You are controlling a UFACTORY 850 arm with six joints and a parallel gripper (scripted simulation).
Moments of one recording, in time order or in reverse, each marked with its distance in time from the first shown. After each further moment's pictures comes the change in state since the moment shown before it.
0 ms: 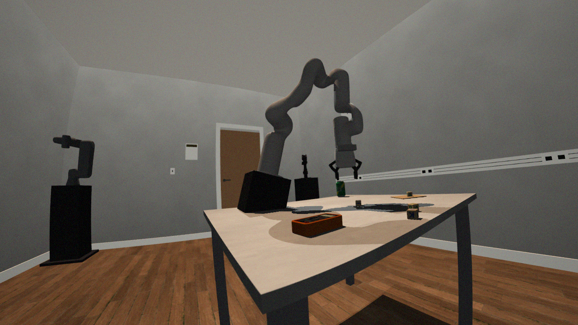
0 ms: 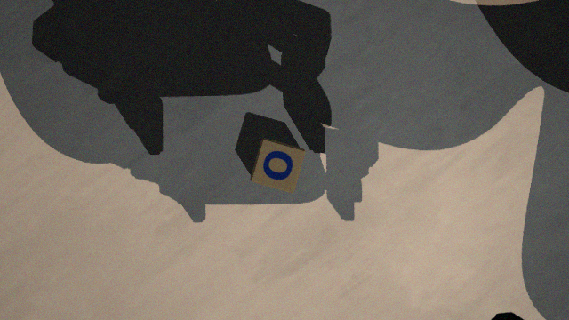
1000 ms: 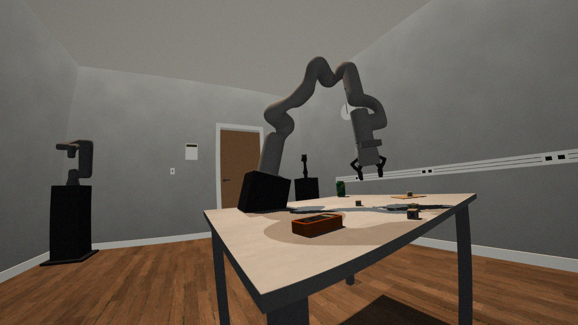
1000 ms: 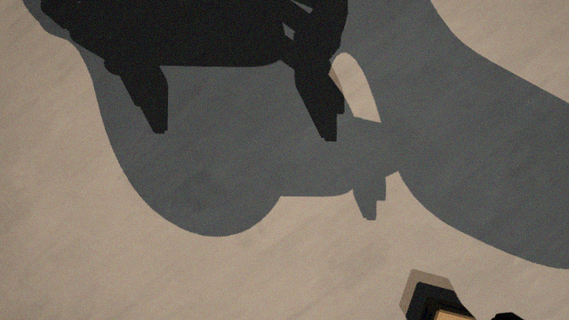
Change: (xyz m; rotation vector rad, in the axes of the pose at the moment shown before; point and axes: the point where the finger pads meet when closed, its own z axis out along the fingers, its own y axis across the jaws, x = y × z) arm 0.101 -0.090 0.006 0.076 -0.039 -0.006
